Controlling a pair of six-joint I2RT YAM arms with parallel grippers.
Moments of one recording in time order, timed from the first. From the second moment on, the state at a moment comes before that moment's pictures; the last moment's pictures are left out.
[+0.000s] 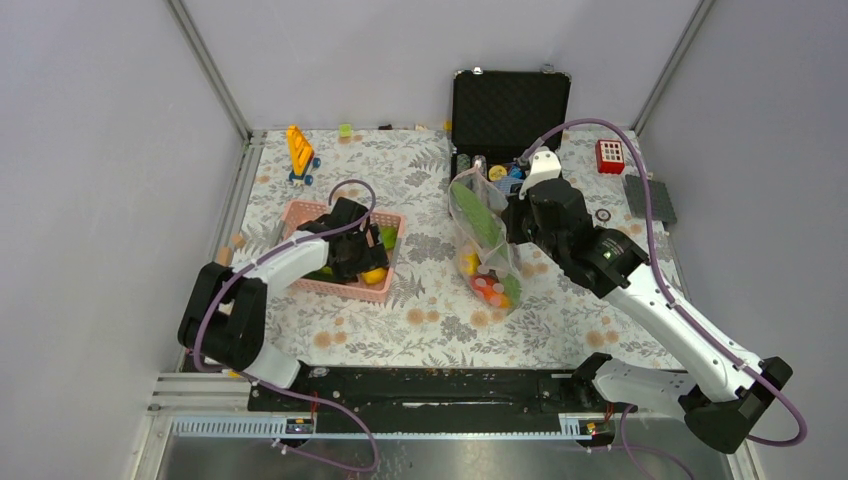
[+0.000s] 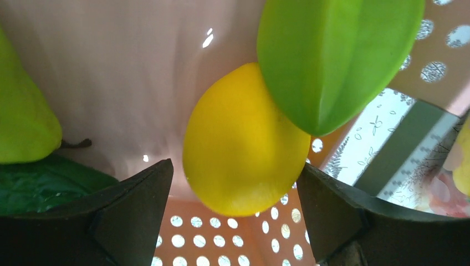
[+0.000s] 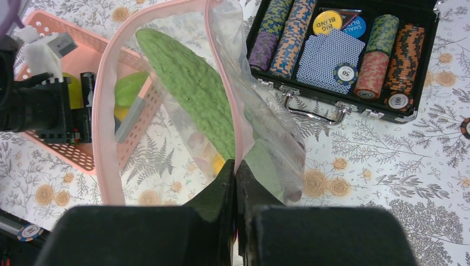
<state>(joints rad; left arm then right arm) -0.39 1.48 0.87 -0.51 0.03 -0.69 0.71 1.07 1.18 -0.61 0.30 0.30</state>
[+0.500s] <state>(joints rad) -0.39 1.53 0.90 -0.51 0.07 -0.68 0.71 1.08 1.18 -0.61 0.29 0.30</state>
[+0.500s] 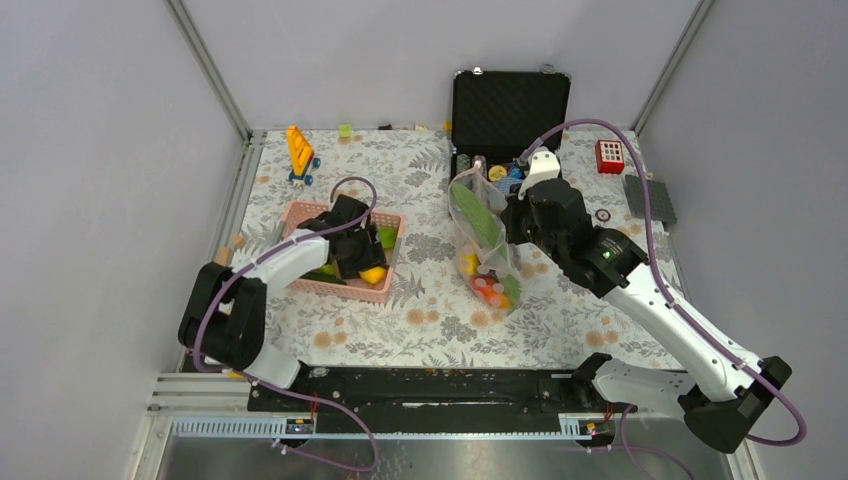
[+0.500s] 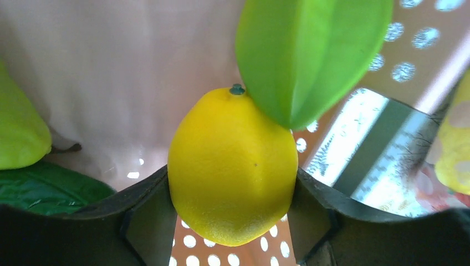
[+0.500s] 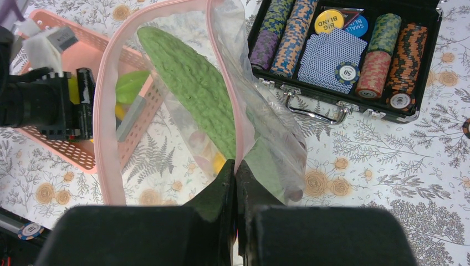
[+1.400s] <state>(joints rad) -0.66 1.26 1.38 -0.23 0.18 -0.58 0.71 1.08 1.18 -0.61 0.26 0.31</state>
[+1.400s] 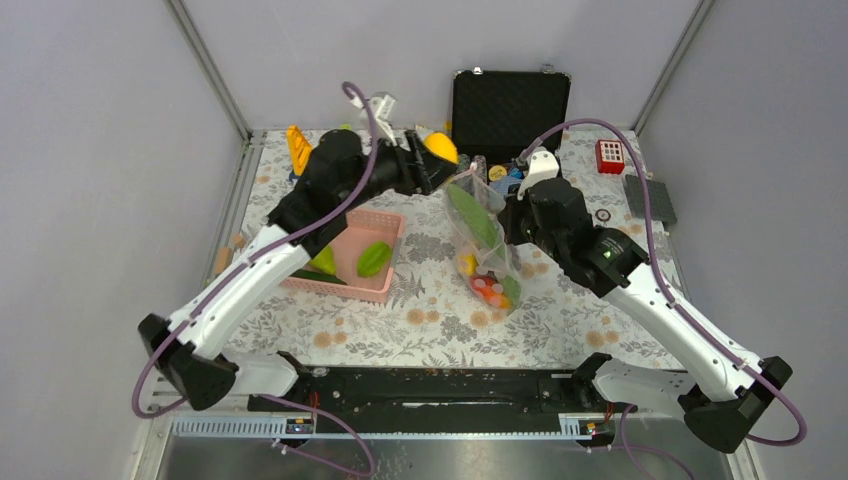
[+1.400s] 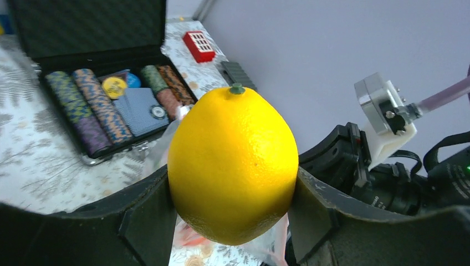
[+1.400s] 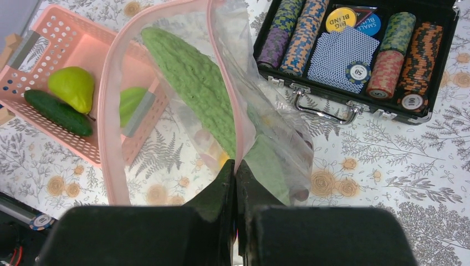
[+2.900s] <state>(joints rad) -0.81 1.19 1.31 -0.31 0.17 -0.48 0.71 1.07 1.23 -0.65 0.22 0.38</state>
